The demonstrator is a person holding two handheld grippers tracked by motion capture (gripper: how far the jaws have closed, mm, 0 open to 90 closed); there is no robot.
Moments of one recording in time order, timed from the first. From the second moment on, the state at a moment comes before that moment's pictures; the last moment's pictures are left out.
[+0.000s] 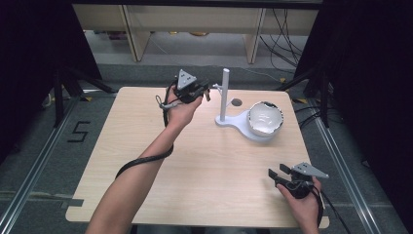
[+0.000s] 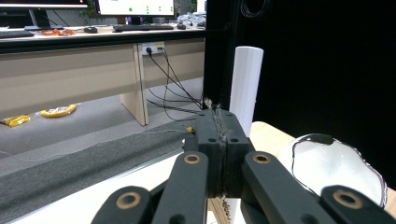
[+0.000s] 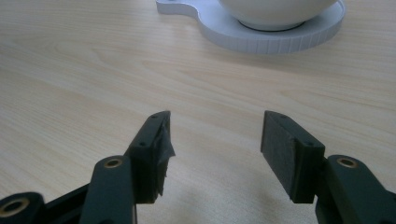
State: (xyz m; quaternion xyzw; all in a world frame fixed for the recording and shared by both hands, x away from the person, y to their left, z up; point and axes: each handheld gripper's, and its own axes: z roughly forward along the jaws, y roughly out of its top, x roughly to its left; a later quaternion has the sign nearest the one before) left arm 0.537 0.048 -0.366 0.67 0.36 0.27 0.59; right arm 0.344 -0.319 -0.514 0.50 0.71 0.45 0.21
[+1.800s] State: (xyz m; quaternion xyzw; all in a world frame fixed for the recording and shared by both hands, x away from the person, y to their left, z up) left arm 0.550 0.033 -0.364 0.66 0.37 0.28 0.59; right arm 0.343 -0.319 -0.513 0.50 0.71 0.45 0.21
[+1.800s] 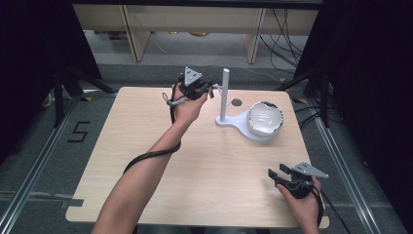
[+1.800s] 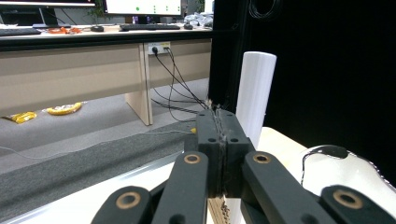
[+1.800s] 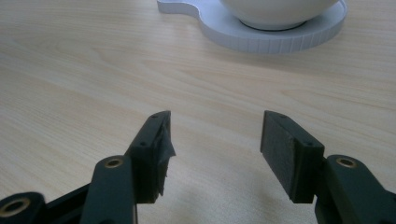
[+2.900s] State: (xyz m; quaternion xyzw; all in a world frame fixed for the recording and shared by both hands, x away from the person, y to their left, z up) left arm 0.543 0.008 -0.363 0.67 0.34 0.29 0.59; right arm 0.345 -0.321 -0.514 0.50 0.71 0.44 0.21
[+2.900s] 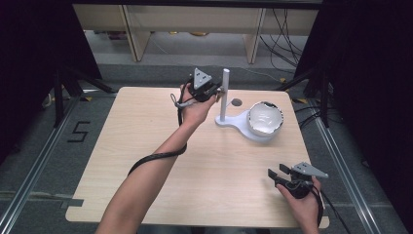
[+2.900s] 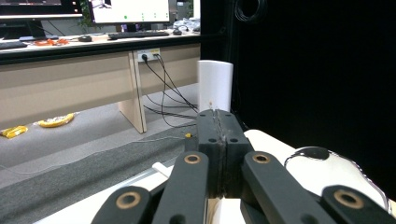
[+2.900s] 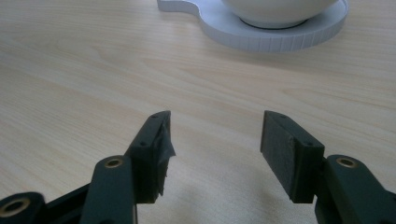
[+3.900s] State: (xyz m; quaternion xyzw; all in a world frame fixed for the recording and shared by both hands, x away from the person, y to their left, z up) left arm 0.487 0.083 -0.345 0.68 0.34 0.28 0.59; right arm 0.343 -0.319 -0.514 0.50 0.71 0.45 0.21
